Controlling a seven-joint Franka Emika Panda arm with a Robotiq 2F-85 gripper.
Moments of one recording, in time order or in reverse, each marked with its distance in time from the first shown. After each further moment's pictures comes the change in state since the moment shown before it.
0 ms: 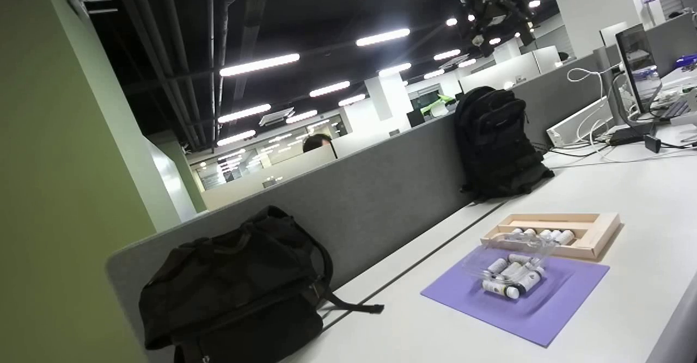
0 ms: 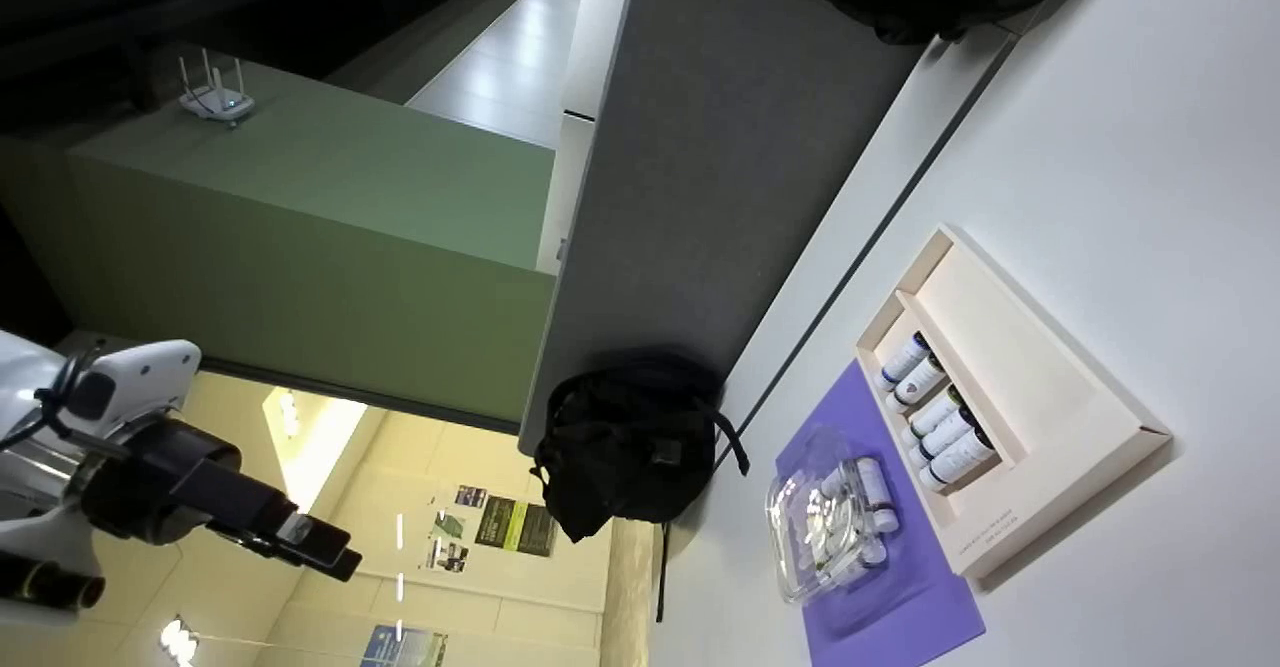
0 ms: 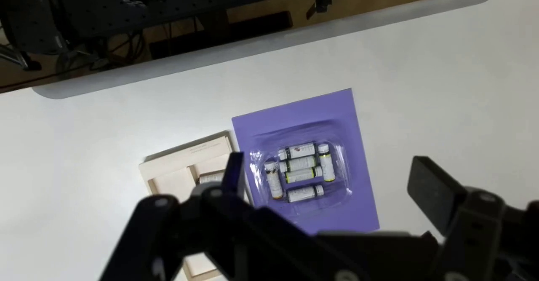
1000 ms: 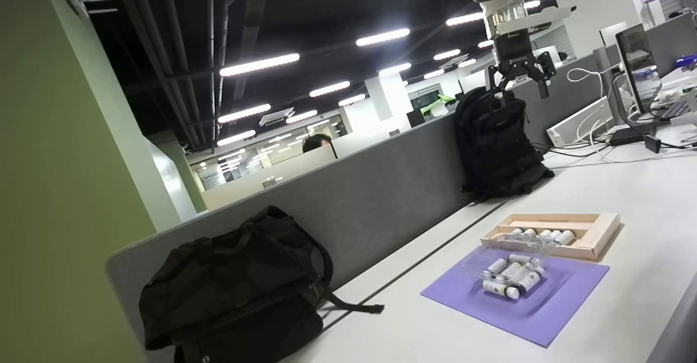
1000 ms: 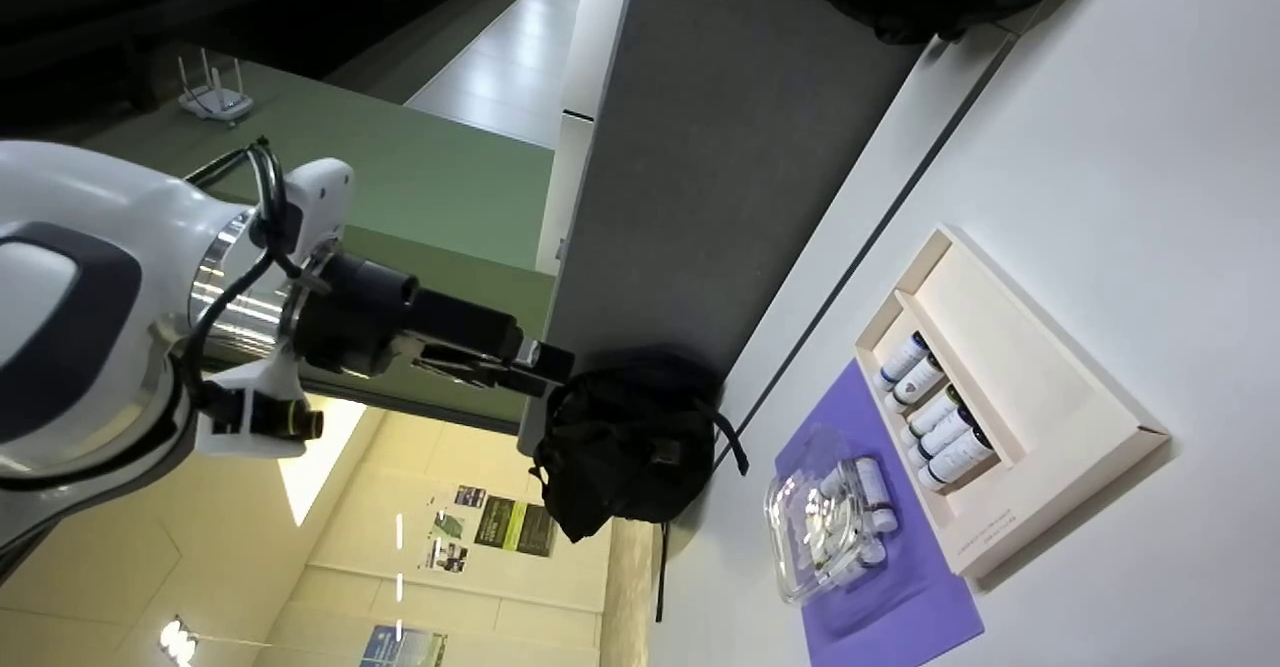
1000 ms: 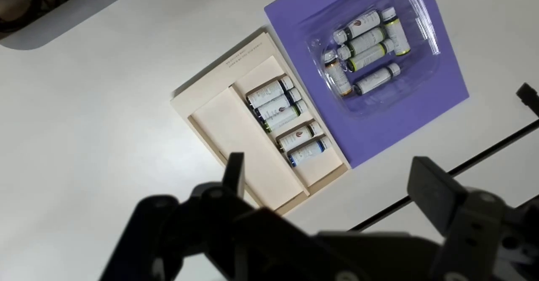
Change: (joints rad) arm -0.138 0.217 -0.146 -0.115 0.006 0.485 -0.043
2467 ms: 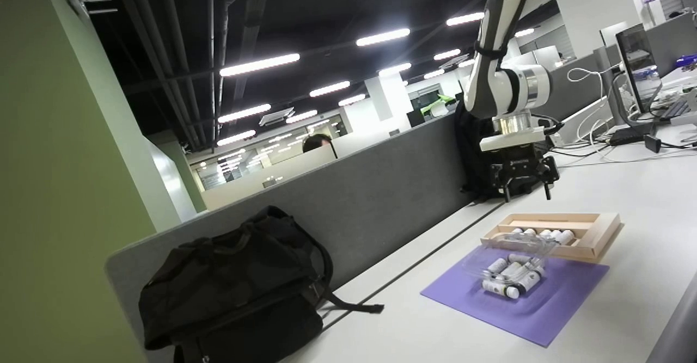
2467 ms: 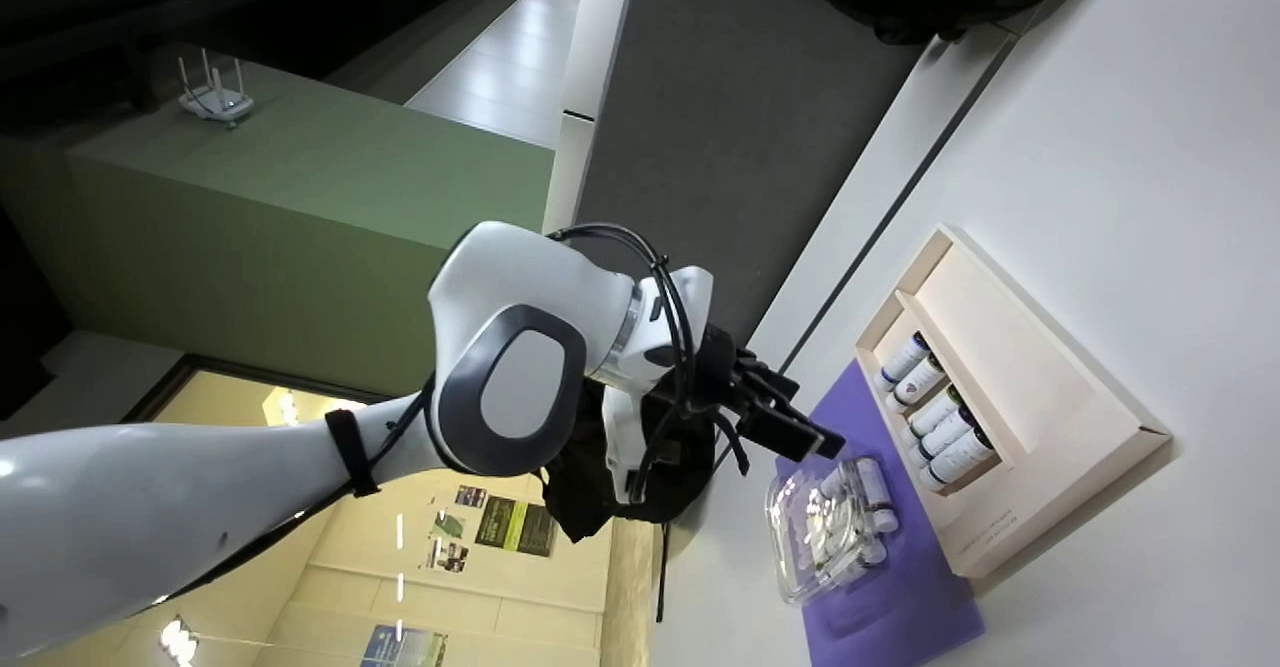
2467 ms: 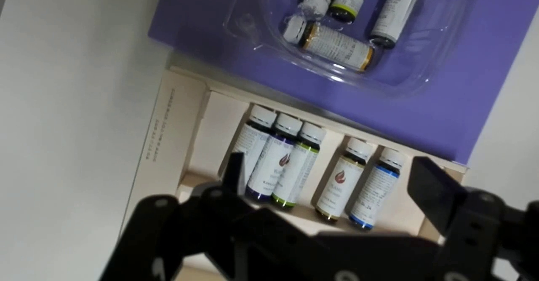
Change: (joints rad) arm 0.090 0.549 0.012 0.002 0.310 0.484 0.440
